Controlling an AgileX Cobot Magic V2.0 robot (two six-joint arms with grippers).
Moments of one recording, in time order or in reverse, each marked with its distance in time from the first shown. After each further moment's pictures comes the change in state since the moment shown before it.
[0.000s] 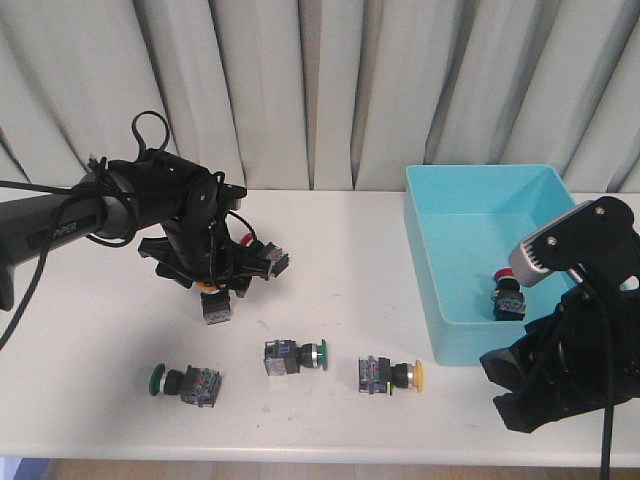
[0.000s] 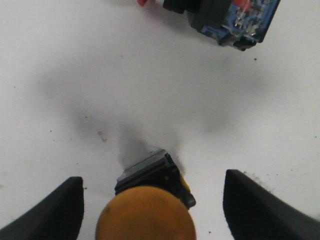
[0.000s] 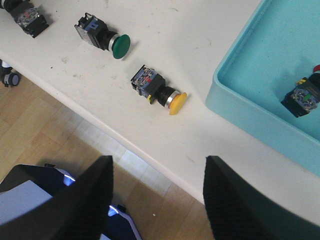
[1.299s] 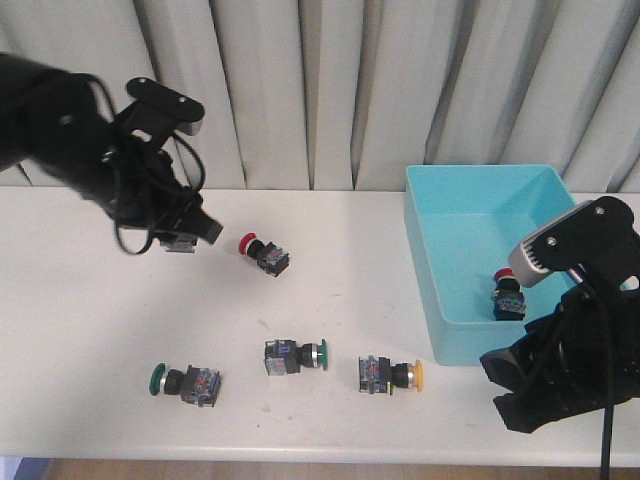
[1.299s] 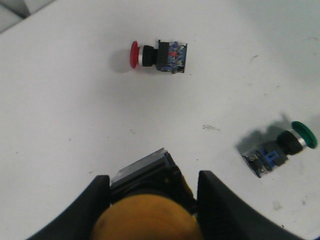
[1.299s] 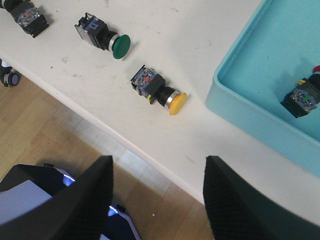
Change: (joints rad) left arm 0.000 -0.549 0.254 -0.080 -0.004 0.408; right arm 0.000 0.000 0.000 0.000 -0.001 -0.004
